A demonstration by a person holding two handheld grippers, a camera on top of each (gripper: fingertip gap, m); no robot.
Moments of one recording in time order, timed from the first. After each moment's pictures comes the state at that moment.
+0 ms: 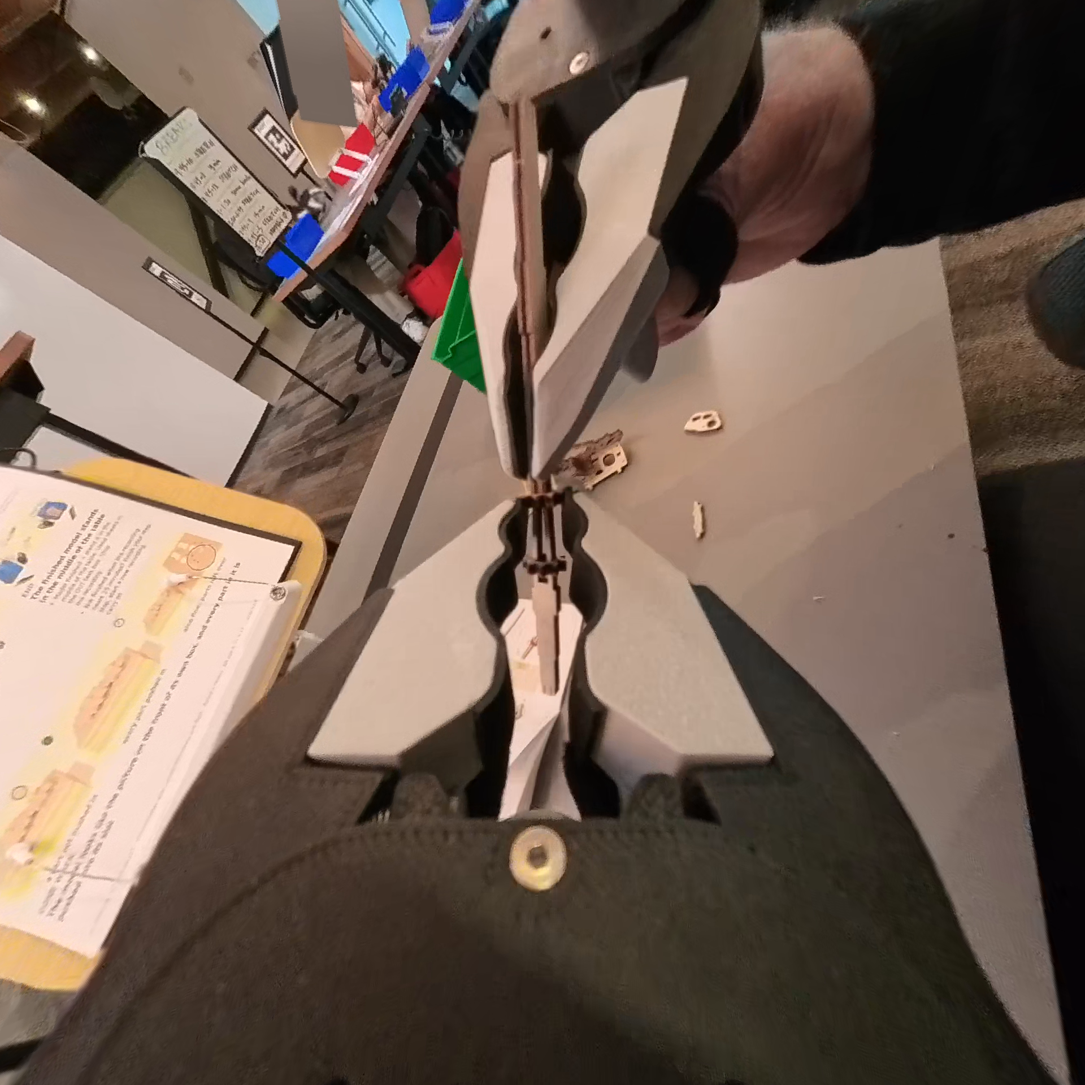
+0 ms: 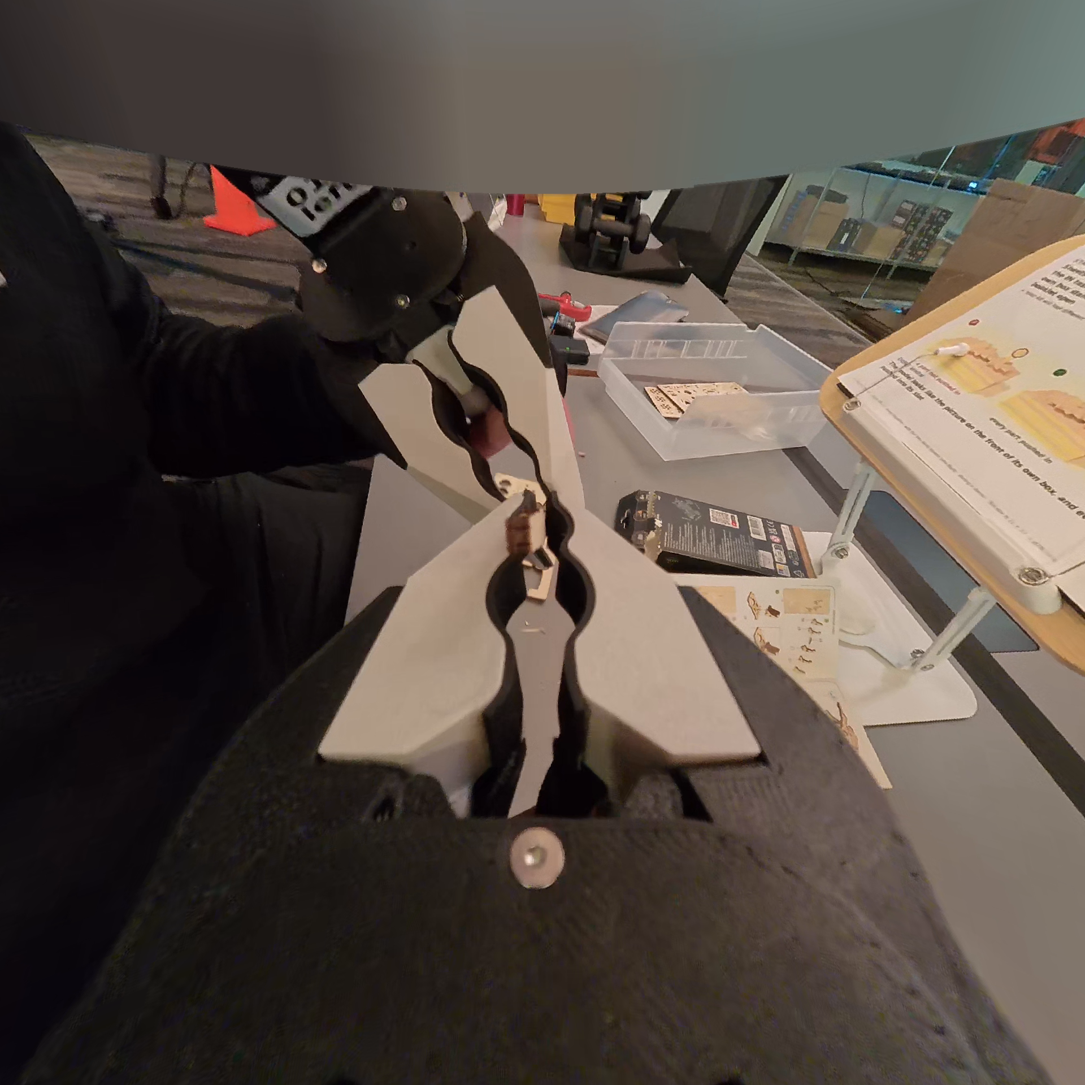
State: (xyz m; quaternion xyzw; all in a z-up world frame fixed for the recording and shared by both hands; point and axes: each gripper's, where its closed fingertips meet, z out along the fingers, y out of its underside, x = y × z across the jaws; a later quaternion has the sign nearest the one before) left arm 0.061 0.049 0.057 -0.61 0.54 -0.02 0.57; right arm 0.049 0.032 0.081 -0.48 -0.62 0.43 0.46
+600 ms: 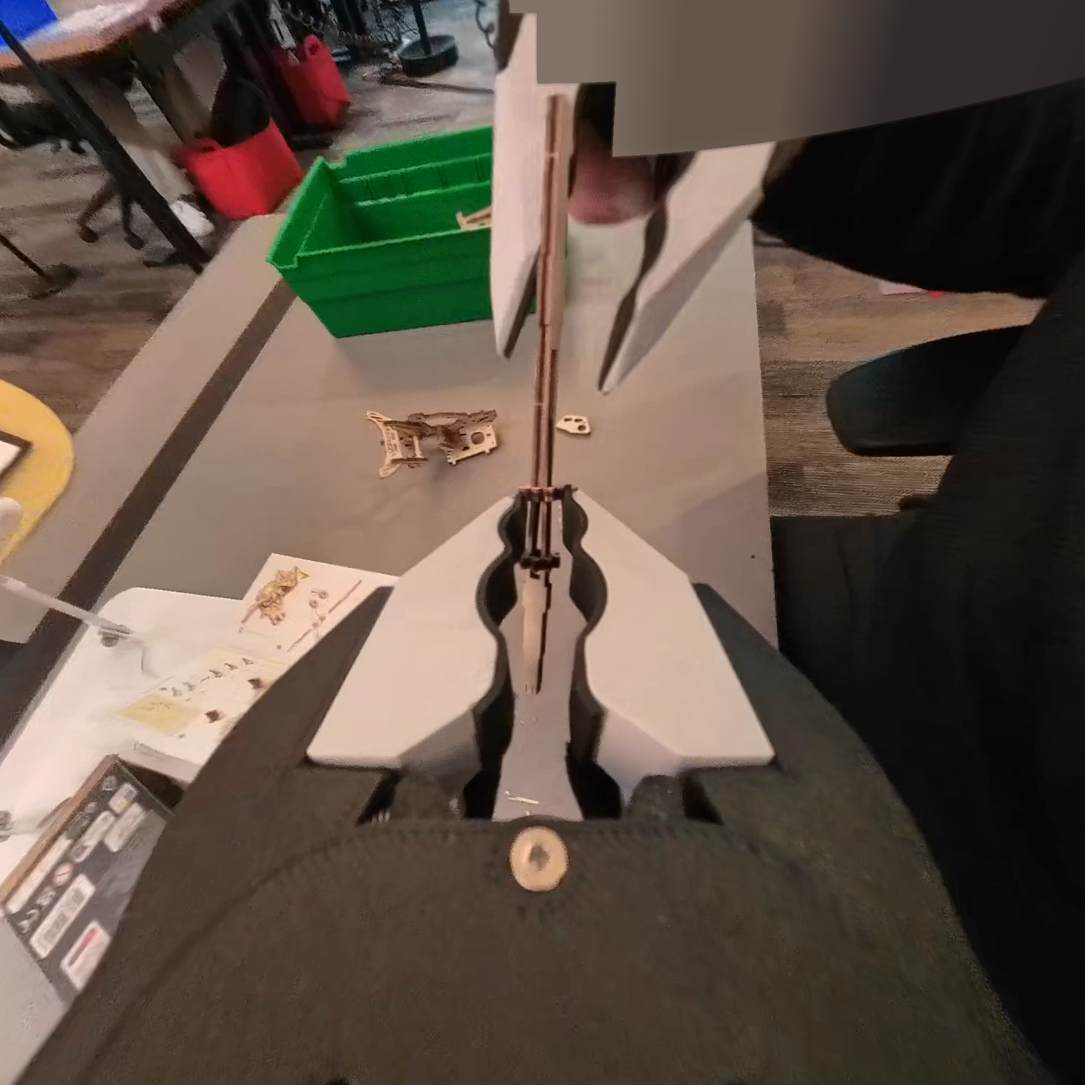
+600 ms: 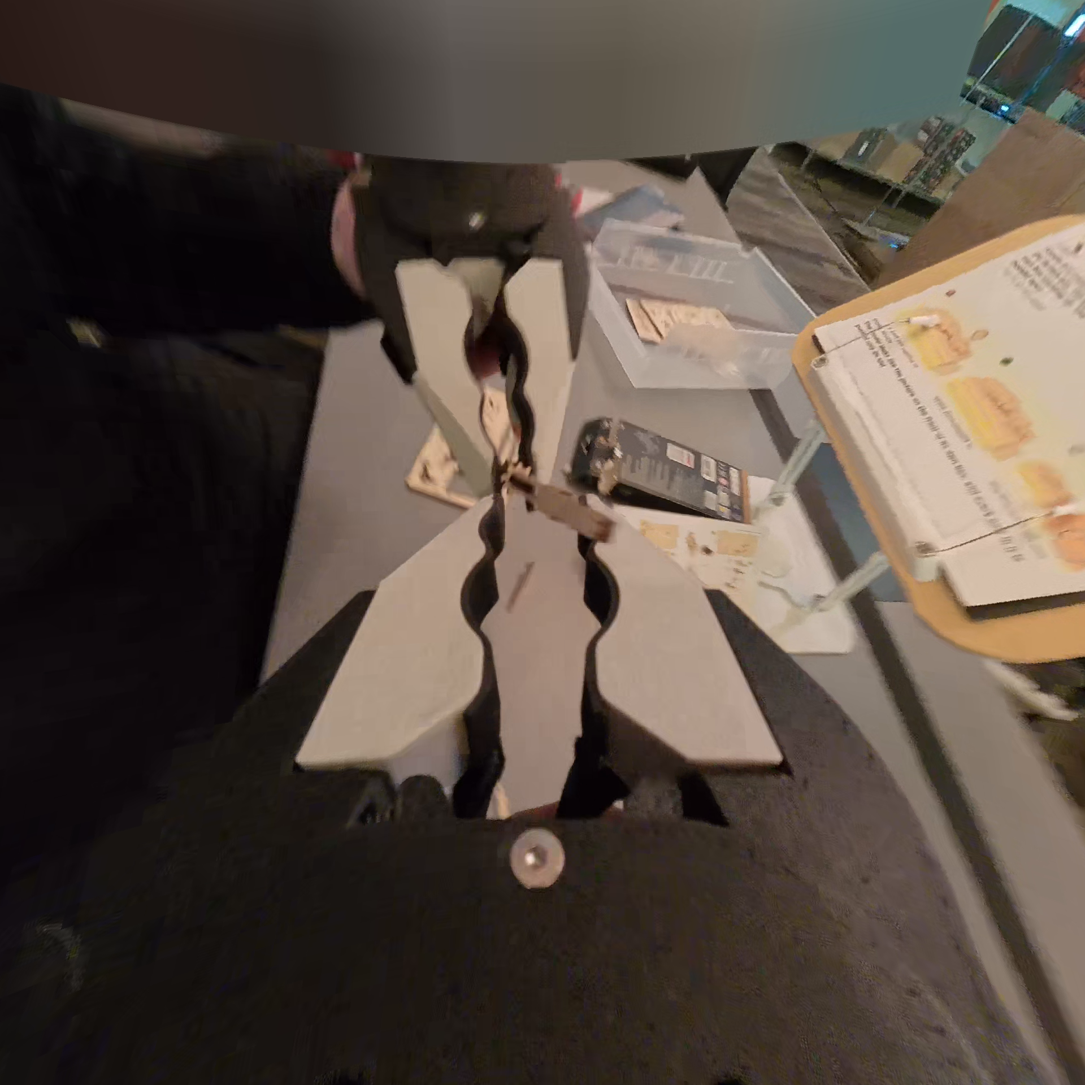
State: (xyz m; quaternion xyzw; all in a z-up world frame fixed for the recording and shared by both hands) left arm 0.055 0.050 0.039 -0.70 0.49 -0.22 0.47; right arm 0.064 0.048 0.078 -0.48 -0.68 0.34 0.44
